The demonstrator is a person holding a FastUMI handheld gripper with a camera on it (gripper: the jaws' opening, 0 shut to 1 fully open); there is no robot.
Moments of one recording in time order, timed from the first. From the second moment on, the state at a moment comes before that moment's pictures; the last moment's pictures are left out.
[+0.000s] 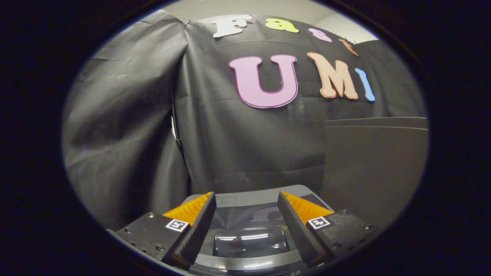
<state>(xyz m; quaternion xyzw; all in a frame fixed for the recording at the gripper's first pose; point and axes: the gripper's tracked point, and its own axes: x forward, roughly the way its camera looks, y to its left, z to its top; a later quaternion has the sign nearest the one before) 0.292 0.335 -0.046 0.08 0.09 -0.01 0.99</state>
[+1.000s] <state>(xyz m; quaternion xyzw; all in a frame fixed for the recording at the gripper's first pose) 0.184 0.272 -0.035 0.05 0.14 -0.02 0.99</state>
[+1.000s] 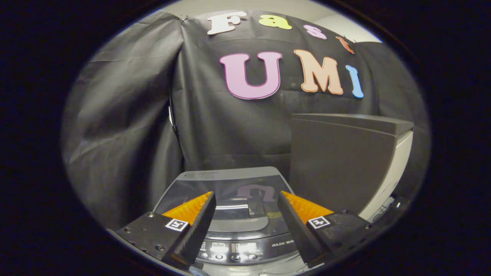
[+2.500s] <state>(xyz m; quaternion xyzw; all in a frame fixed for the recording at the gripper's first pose) -0.007 0.204 0.139 -0.03 -0.01 -0.03 1.00</state>
